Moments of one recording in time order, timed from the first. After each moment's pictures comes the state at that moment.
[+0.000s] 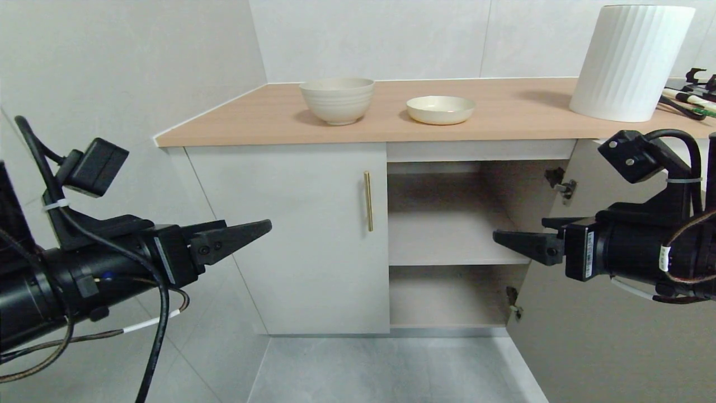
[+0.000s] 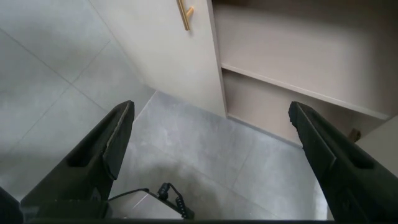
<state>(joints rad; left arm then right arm) -0.27 1.28 -0.64 -0.48 -0.31 -0.29 0.55 1.37 -0.82 -0.26 0.01 0.14</state>
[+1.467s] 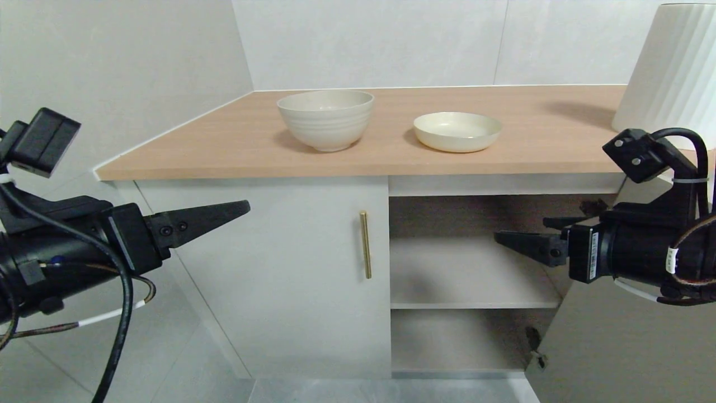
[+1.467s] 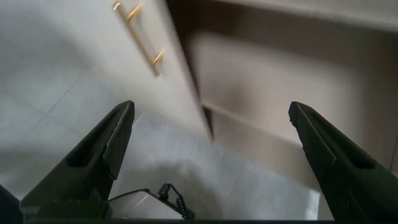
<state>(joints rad) -0.26 1.21 -0.72 -0.35 -0.32 -0.33 0.56 1.36 -0.82 -0.26 0.01 0.14</state>
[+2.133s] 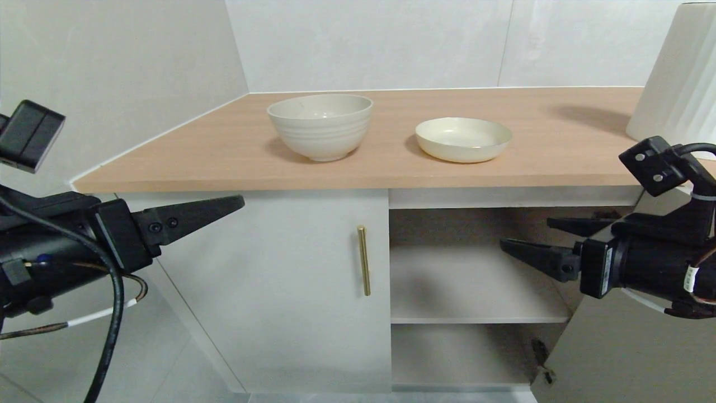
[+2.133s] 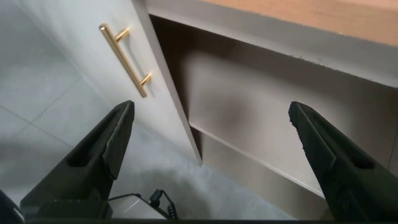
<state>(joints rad) -0.26 1.19 -0.72 -0.35 -0.32 -0.33 0.56 1.32 -0.72 -0.38 0.04 0.07</state>
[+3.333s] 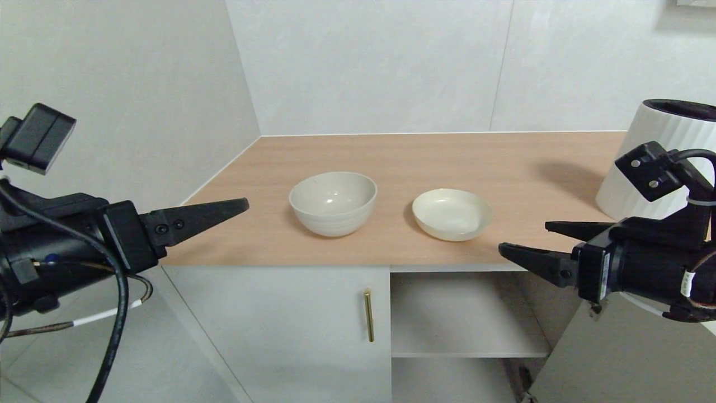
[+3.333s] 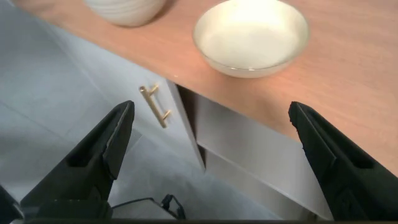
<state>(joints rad) -0.26 1.20 -0.73 -0.34 -0.33 -0.33 0.56 1.33 -0.71 -0.39 0.05 0.07</state>
